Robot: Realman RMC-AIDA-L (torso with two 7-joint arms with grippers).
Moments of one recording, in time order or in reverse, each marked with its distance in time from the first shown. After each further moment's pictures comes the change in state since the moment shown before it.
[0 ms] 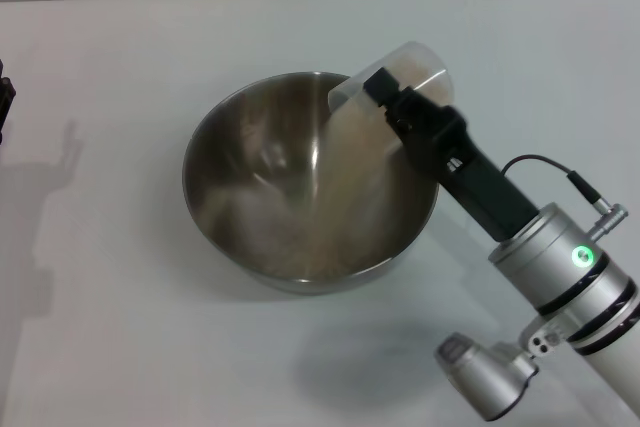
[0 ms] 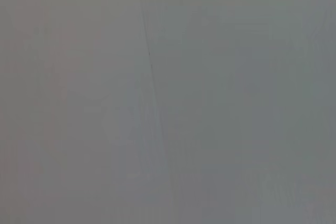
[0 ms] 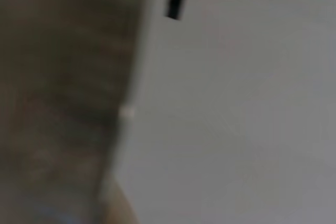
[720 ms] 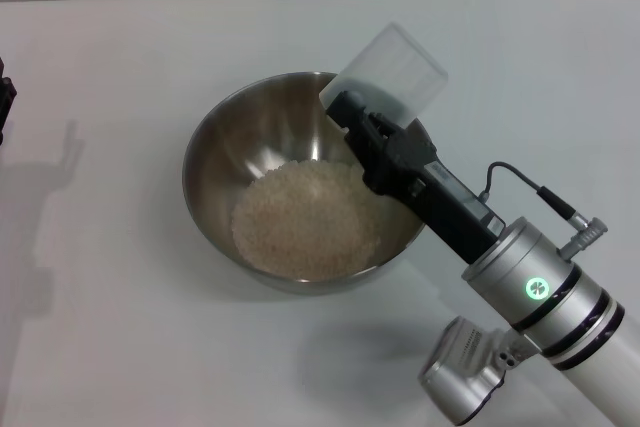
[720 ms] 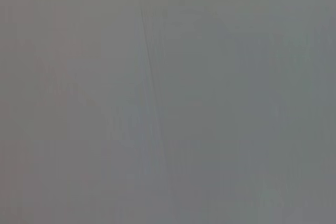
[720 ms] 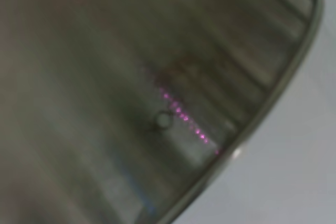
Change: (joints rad) left arm -0.001 0.000 0.002 0.000 0.000 0.000 0.000; right arm 0.000 0.000 -0.005 0.069 -0.032 0.056 -0.582
